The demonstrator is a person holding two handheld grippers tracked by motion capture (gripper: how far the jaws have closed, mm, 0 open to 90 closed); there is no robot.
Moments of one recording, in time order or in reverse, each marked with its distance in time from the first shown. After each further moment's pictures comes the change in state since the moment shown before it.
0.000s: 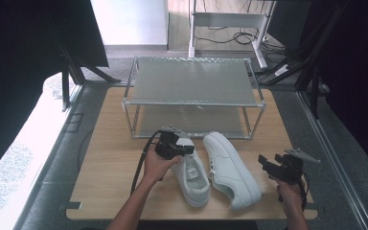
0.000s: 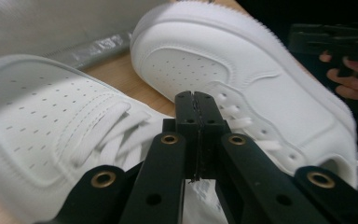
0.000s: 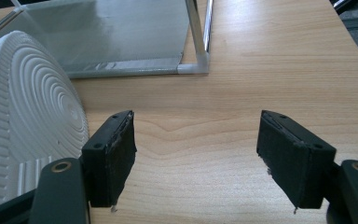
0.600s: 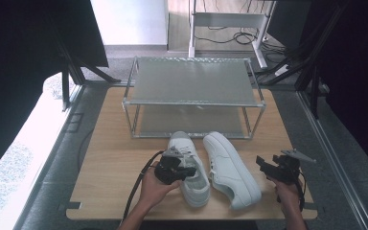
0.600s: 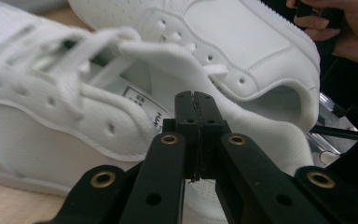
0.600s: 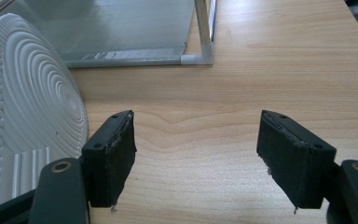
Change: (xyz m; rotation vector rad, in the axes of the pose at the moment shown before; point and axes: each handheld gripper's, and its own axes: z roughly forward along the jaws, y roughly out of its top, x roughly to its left) left arm -0.041 -0.050 -0.001 0.062 -0.026 0.075; right arm 0.005 -0.004 0.005 0.027 -0.006 -0.020
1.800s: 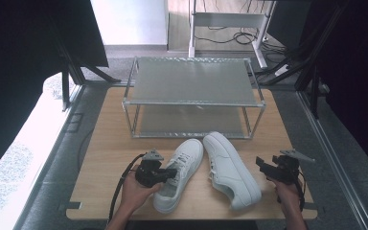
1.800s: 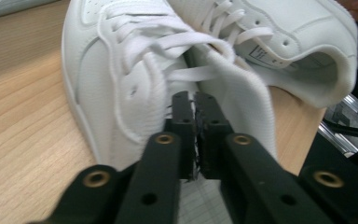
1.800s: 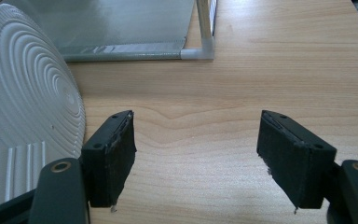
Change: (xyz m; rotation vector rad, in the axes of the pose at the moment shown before) left arm 0.024 -0.027 -0.039 0.002 0.078 -0.018; right arm -0.001 -0.001 0.002 0.018 0.002 -0.010
